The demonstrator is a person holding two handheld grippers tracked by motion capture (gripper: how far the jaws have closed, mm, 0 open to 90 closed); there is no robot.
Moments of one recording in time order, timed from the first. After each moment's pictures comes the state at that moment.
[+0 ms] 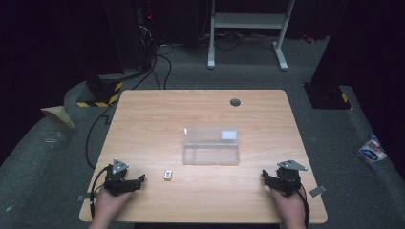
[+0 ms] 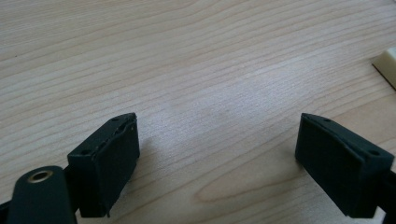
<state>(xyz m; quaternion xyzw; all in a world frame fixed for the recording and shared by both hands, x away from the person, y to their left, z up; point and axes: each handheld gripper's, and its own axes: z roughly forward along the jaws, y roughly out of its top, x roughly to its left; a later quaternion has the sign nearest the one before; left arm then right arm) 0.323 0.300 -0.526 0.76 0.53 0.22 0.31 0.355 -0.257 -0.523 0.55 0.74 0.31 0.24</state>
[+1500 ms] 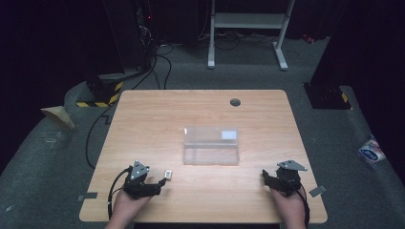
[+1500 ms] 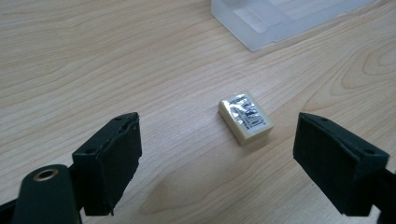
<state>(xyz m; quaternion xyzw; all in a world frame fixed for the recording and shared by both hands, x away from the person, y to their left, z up) 0.313 0.232 -0.509 0.78 0.46 0.20 0.38 0.355 -0.257 -0.523 0.54 0.74 0.31 0.24</state>
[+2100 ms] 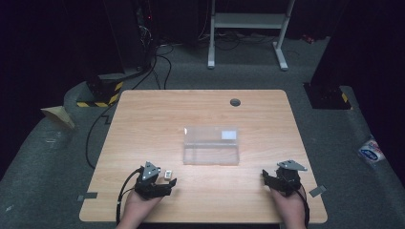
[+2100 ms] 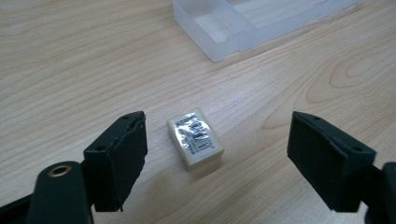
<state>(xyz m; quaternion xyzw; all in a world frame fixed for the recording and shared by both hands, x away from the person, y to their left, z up) 0.314 0.198 -0.512 0.78 0.46 0.19 0.39 0.355 -0.256 -0.523 0.54 0.74 0.31 0.24</state>
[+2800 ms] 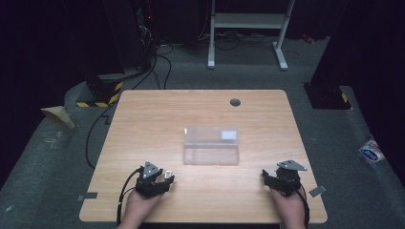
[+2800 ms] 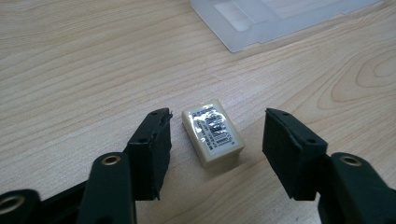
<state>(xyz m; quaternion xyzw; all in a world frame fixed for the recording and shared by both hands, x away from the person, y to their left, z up) 0.320 0.203 -0.522 0.77 0.48 0.18 0.38 0.355 -0.257 -0.524 0.54 0.74 0.31 0.24</state>
